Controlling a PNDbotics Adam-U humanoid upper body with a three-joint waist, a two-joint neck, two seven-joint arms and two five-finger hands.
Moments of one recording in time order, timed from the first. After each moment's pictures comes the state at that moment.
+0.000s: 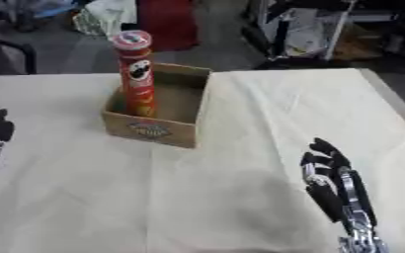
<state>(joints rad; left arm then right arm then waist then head) -0.03 0.20 0.20 -1.73 0.06 -0.05 0.01 -0.06 -0.15 0.09 -1.61 0.29 -0.13 -0.09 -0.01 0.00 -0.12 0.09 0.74</state>
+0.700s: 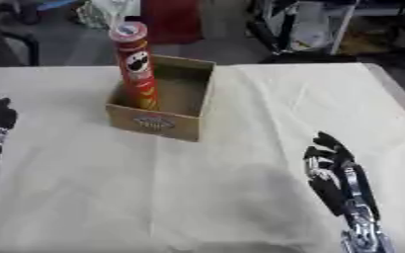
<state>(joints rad) -0.04 0.18 0.21 -1.73 0.05 -0.05 0.01 -0.06 -0.15 0.09 -1.61 0.29 -0.12 -0.10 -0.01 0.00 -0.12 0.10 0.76</state>
